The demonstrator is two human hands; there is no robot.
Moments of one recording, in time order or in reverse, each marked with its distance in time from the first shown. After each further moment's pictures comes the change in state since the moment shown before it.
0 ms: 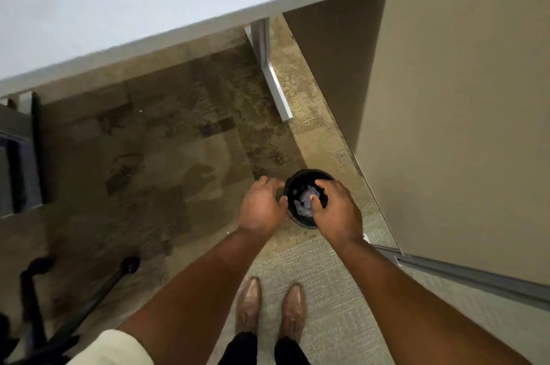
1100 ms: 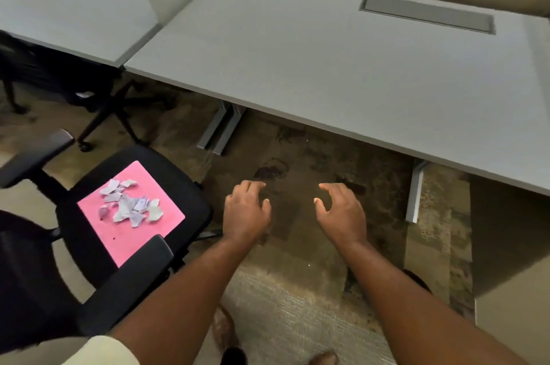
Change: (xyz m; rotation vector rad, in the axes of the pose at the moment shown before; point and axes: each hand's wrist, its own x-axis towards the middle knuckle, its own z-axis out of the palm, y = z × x) left_hand -0.257 -0.178 -0.333 0.026 0.647 -0.534; right_hand -0.120 -0.404 0.021 -0.022 -0.218 -0.763
